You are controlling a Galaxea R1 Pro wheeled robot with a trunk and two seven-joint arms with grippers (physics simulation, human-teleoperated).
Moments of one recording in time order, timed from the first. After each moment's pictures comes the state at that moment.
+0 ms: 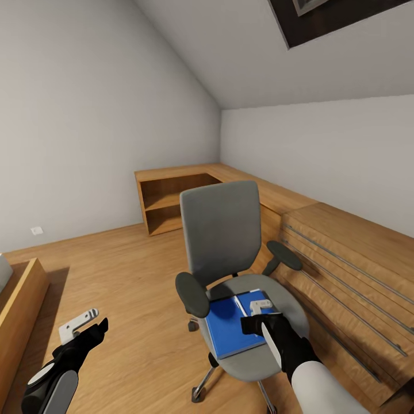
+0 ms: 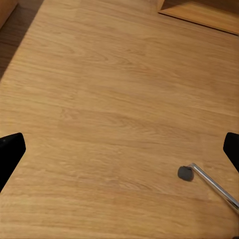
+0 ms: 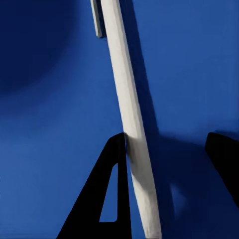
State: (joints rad) left arm -0.06 0.08 0.10 -1.62 0.55 0.44 0.49; right arm -0.64 0.11 -0.06 -0.61 0.18 0.51 0.16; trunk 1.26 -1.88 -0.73
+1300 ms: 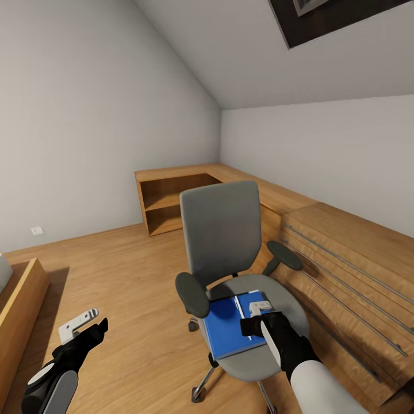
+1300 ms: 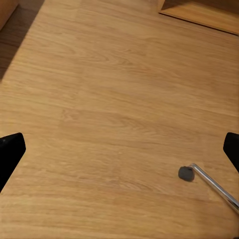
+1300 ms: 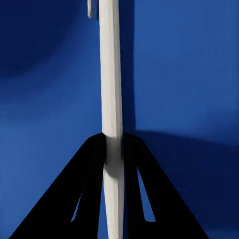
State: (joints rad) left arm -0.05 0.08 0.10 -1.62 0.55 0.44 0.49; right arm -0.64 0.12 -0.06 -0.63 0.17 0.59 0.16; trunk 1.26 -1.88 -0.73
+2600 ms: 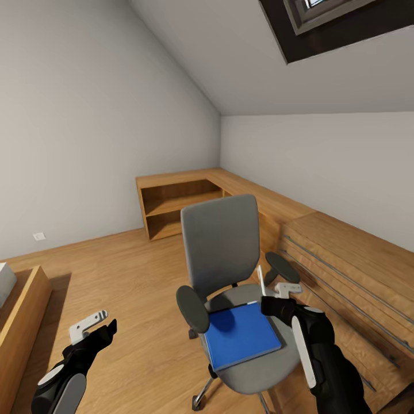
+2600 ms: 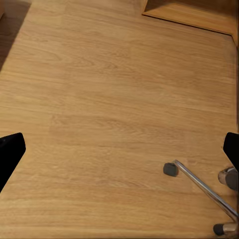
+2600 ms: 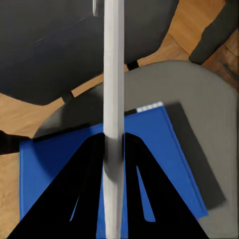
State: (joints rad) left arm -0.05 0.08 0.03 -1.62 0.55 0.44 0.49; right arm -0.36 0.11 -0.11 -1.46 0.06 0.82 0.16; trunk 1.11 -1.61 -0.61
